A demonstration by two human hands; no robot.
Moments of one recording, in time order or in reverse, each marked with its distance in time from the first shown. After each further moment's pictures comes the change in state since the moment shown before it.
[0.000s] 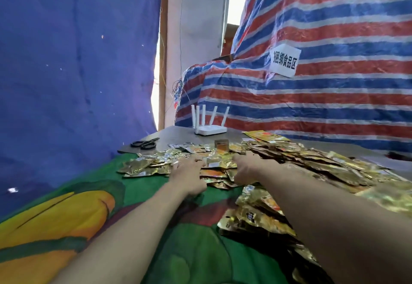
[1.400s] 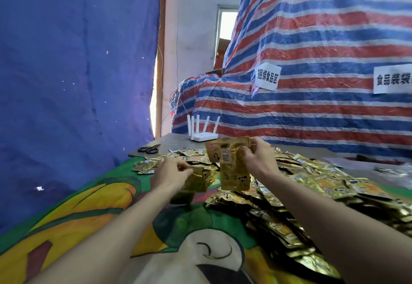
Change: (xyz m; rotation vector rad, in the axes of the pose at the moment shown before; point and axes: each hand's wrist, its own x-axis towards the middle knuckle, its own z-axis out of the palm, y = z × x) left_hand -0.152 0.026 -0.074 -0.528 0.420 -0.177; right_hand -0.177 0.023 -0.048 0.900 0.681 -0.087
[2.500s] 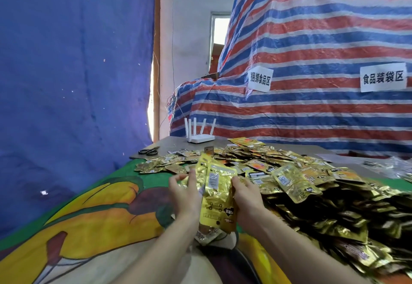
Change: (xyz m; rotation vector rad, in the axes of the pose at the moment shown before) left_hand -0.097 0.036 0.025 -0.781 0.277 -0.355; right_hand -0.104 0.007 0.030 0.830 -0.033 0.696
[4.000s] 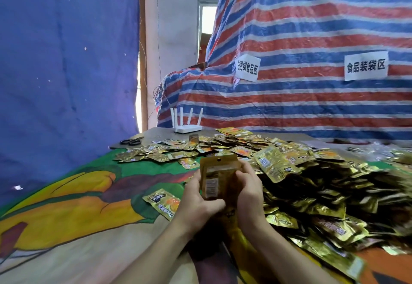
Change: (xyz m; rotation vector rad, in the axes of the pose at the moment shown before) left_hand -0.049 -0.037 0.009 -0.086 -0.840 0.285; right_hand -0.034 0.013 -0.055 0.045 -0.177 -0.593
